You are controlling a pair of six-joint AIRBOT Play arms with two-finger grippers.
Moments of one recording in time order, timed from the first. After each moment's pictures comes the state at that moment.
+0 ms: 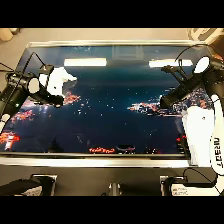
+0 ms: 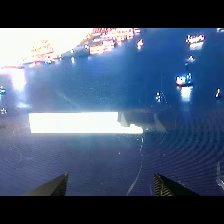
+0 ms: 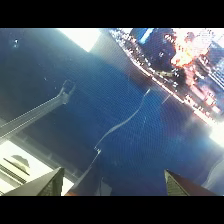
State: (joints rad) left arm -0.26 -1.32 1.34 1.79 -1.34 -1.76; right arm -0.05 -1.53 1.59 -1.32 1.62 0.96
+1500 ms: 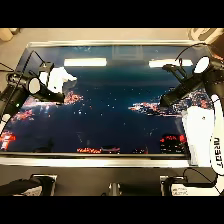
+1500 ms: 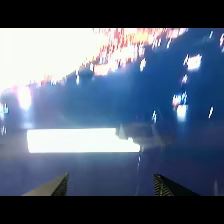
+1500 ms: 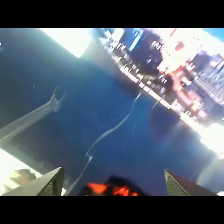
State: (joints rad) left arm -0.26 -1.33 1.33 1.79 -1.24 -1.76; right arm -0.05 -1.53 1.59 -1.34 1.56 0.97
